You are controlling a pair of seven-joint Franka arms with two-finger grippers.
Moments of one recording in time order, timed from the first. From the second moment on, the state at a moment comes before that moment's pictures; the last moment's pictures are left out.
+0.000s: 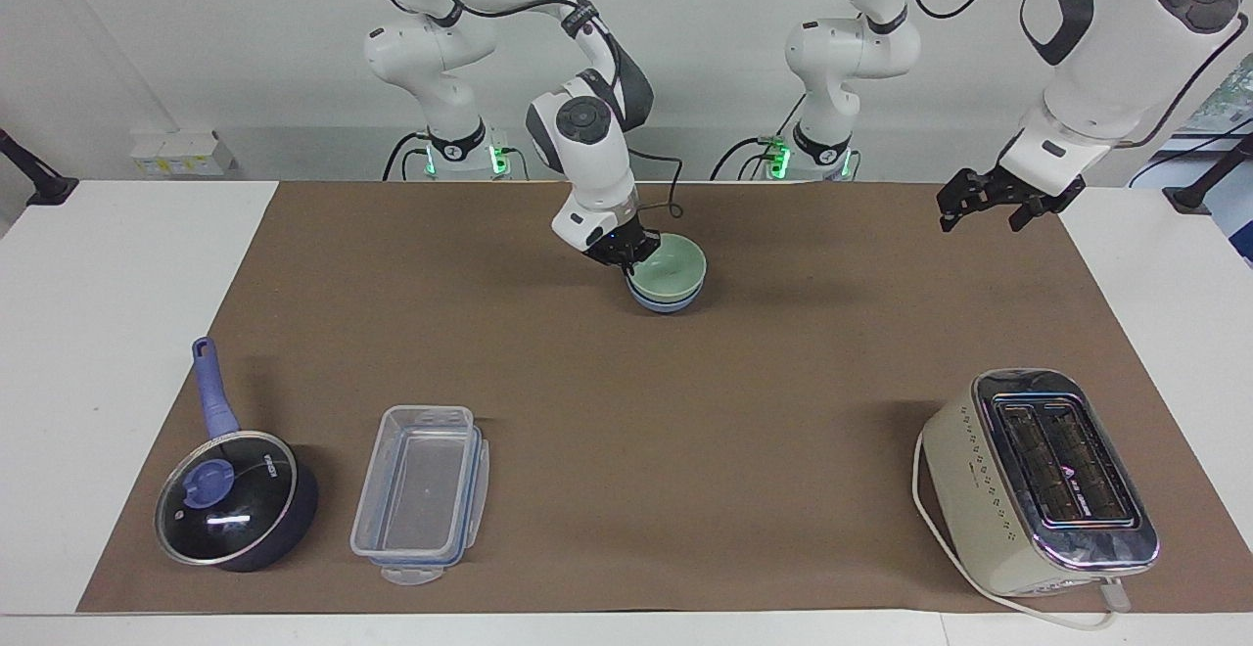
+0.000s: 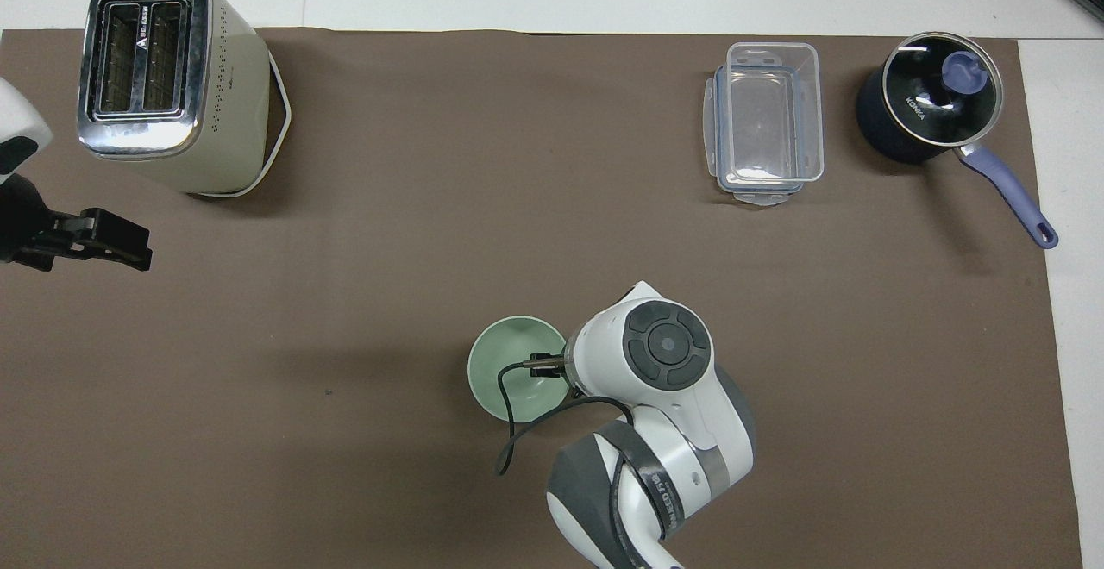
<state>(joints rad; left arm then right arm) -0.07 0.03 0.03 -1.62 0.01 1.52 0.02 0.50 0.13 0.13 -2.14 0.22 2.30 0.50</state>
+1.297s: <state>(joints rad) -0.07 0.03 0.03 -1.62 0.01 1.52 0.02 0.21 -0.11 0.11 -2.09 0.12 2.10 0.47</state>
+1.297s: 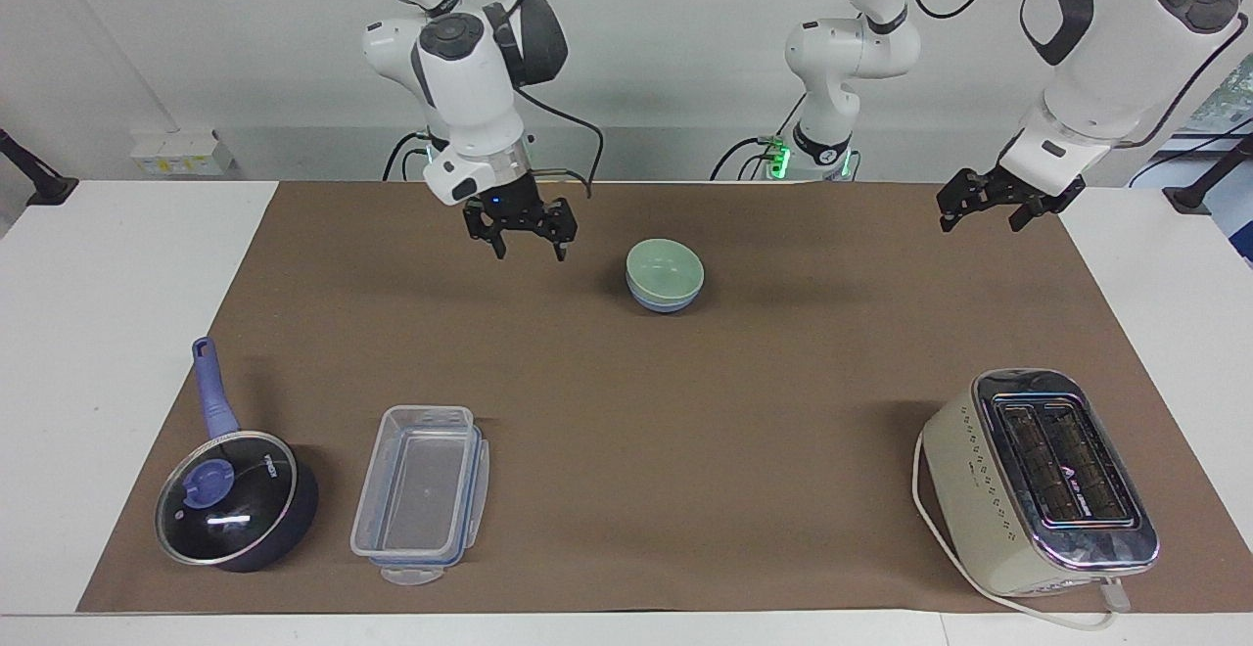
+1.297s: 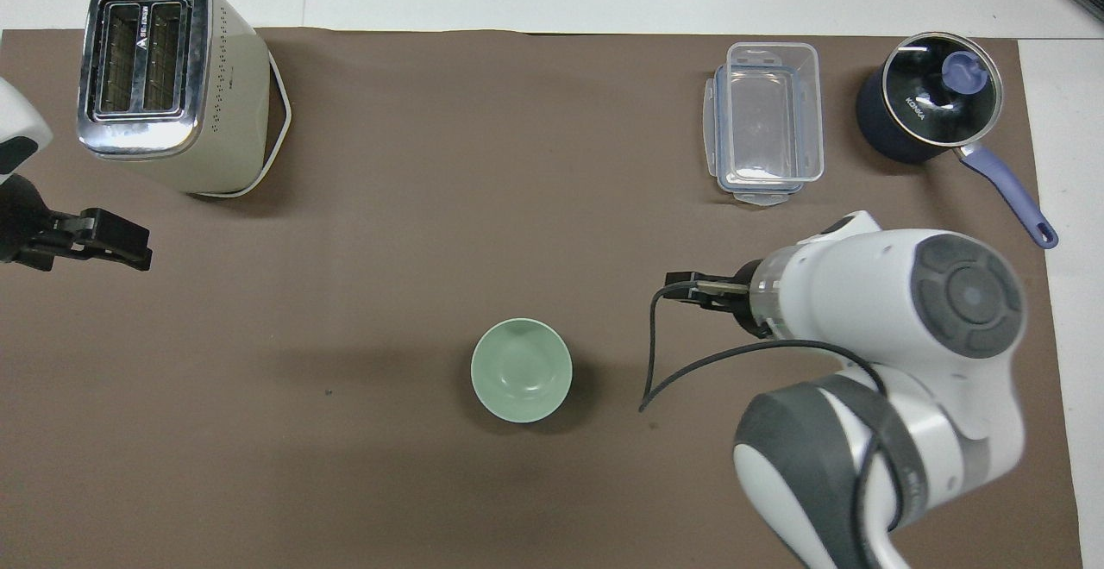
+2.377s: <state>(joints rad) -0.07 0.03 0.03 -1.62 0.01 1.52 0.02 -0.08 -0.04 0.10 -1.55 -0.03 1.57 0.26</state>
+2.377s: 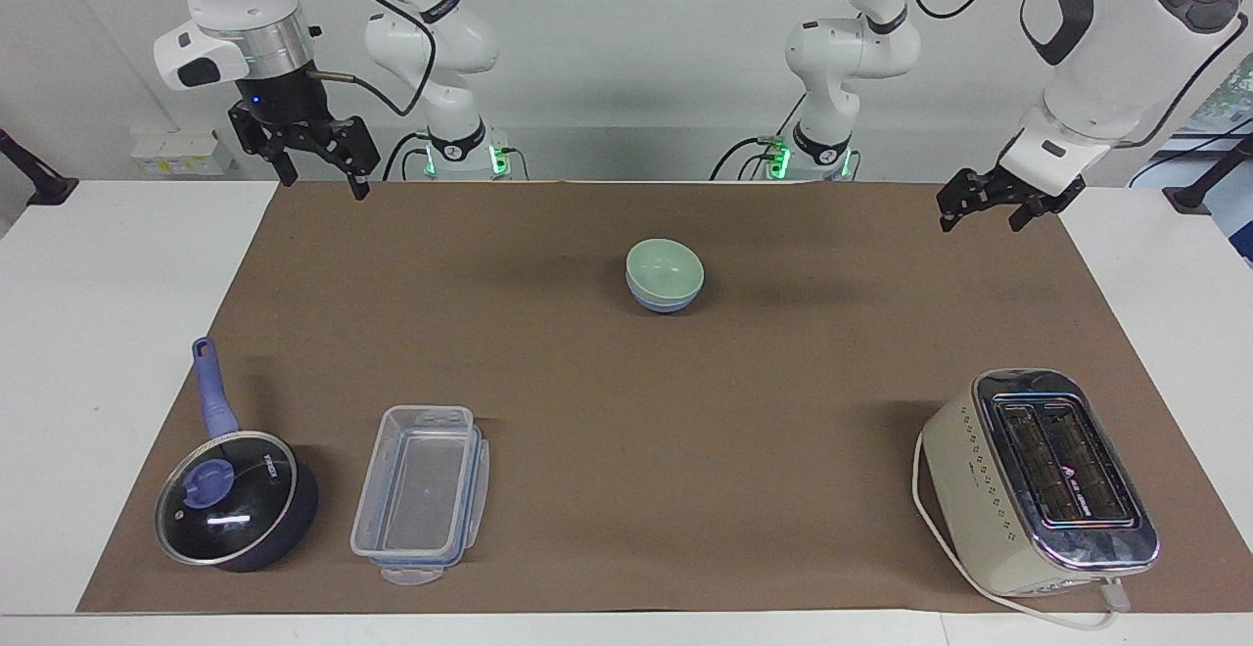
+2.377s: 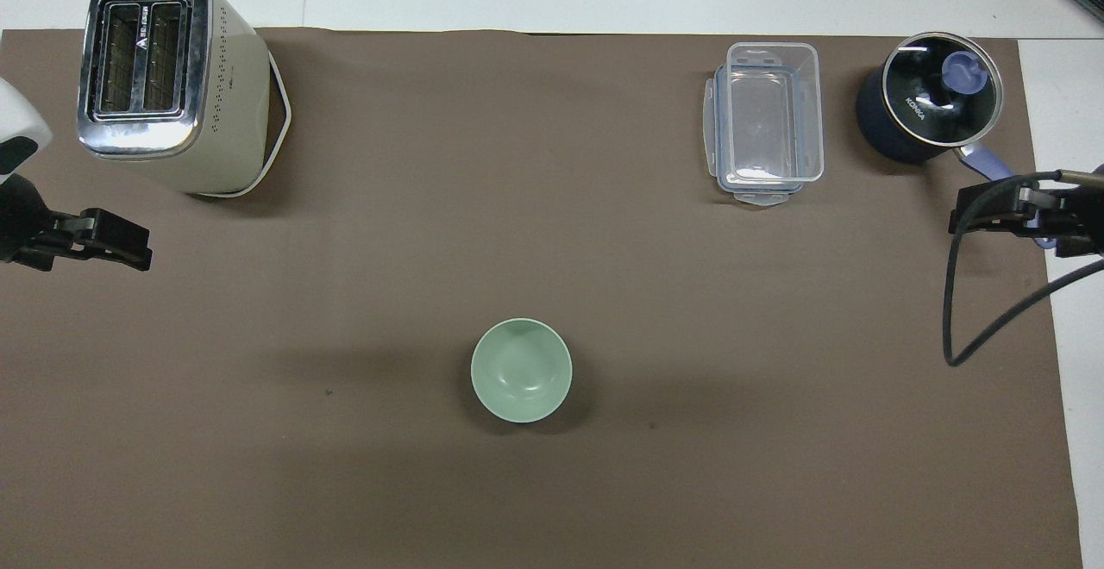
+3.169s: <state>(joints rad) -0.07 0.03 0.03 -1.62 0.01 1.52 0.02 -0.08 0.00 0.11 -1.51 -0.03 1.54 0.25</state>
